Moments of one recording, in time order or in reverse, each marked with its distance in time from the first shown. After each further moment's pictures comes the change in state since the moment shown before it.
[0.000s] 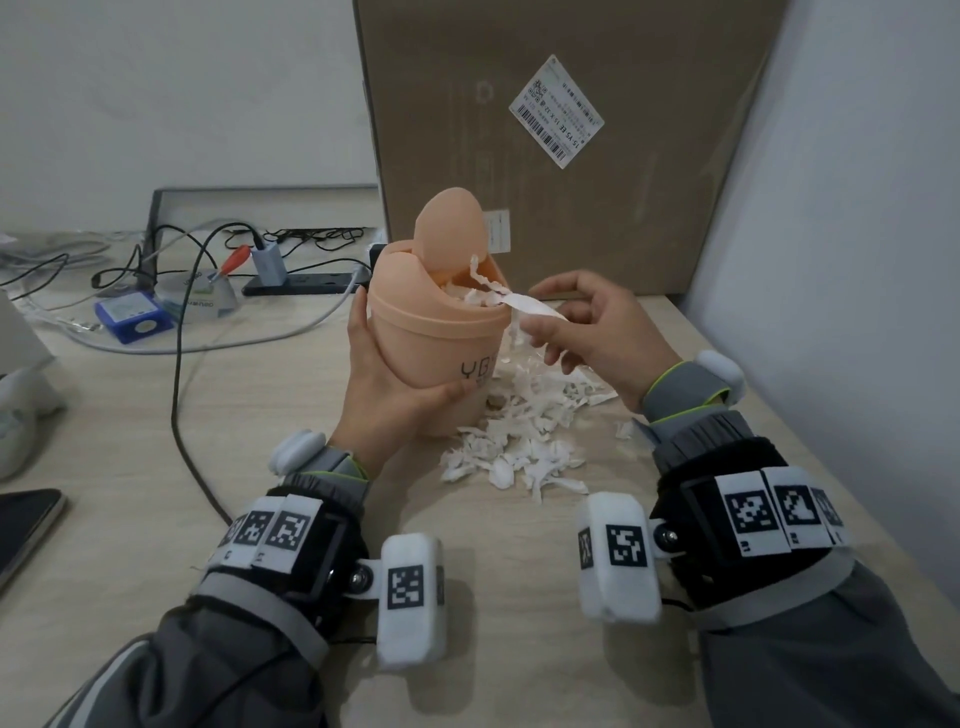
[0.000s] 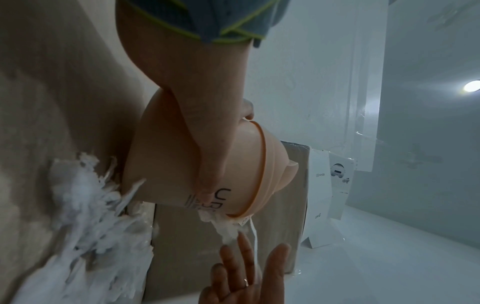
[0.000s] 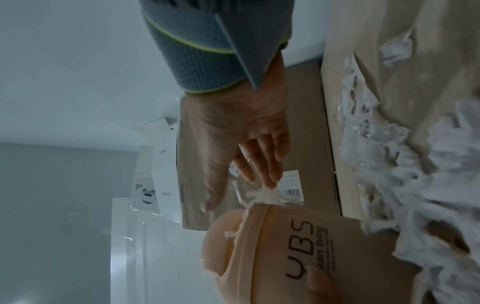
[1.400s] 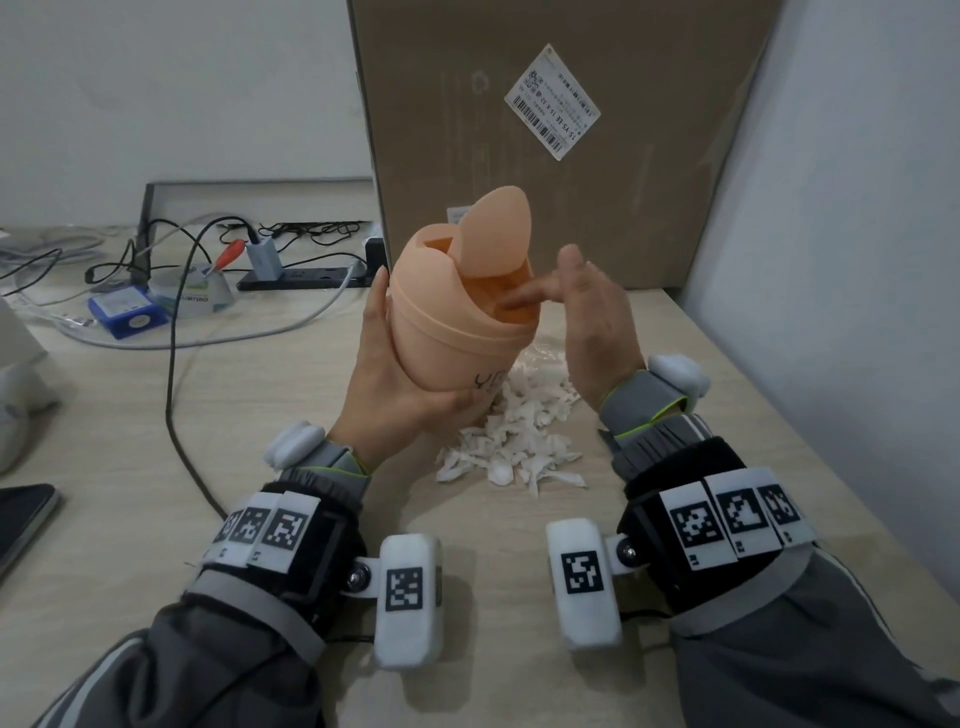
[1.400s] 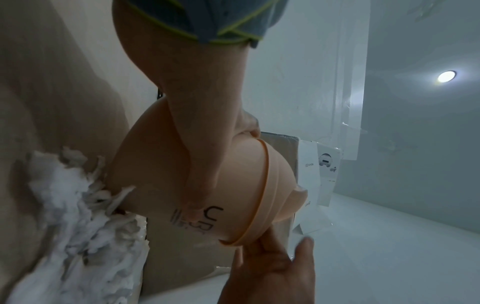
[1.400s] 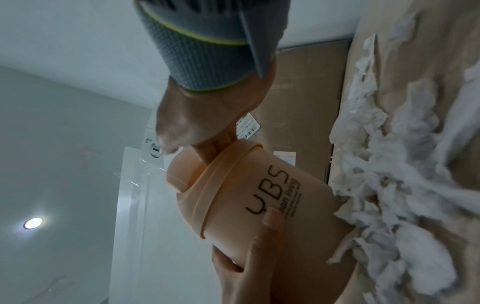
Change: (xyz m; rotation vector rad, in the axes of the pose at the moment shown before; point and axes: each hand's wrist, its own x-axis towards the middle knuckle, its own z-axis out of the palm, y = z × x) left_hand -0.003 0.009 0.001 0.049 -0.138 0.130; right_hand -0.006 -0.004 0.025 -0.232 0.226 -0.343
